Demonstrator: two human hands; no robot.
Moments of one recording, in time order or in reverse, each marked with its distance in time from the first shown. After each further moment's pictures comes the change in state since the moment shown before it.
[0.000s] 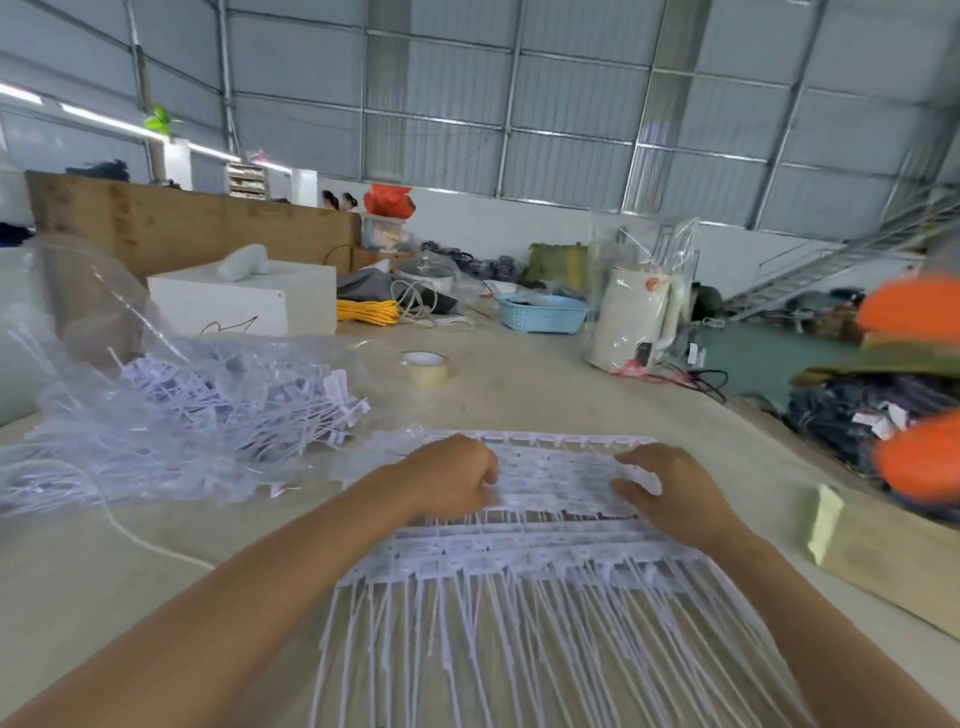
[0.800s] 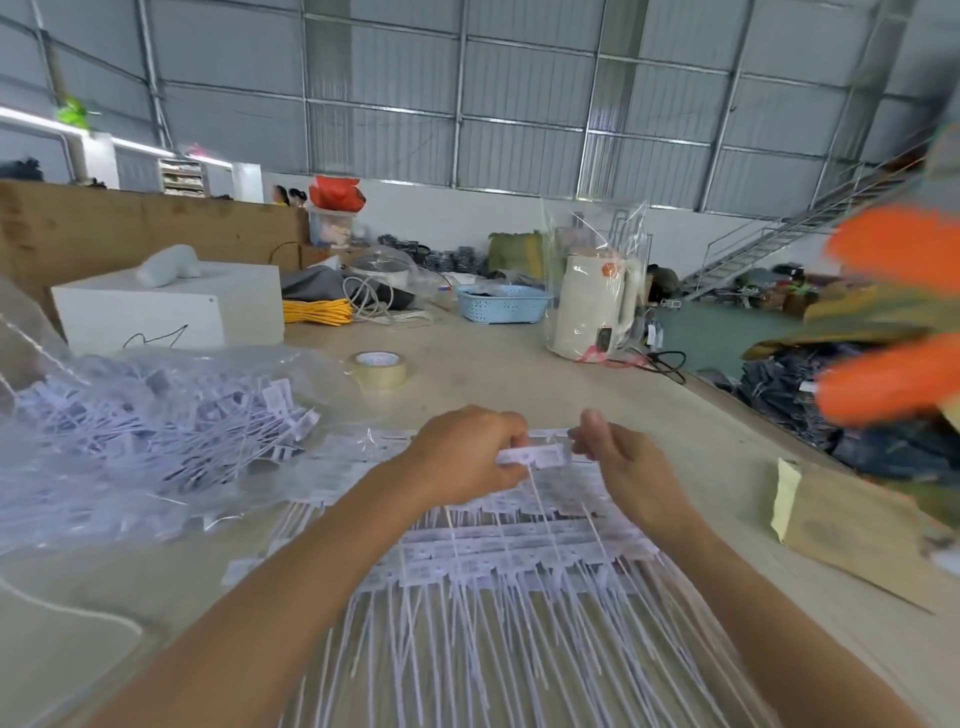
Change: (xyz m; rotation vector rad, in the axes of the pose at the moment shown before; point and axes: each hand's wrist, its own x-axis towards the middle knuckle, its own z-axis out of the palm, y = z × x) left_hand 0.024 0.038 -0.013 0.020 0.291 0.186; right_hand -0.015 -0.049 -0.012 0.456 0.184 0.102
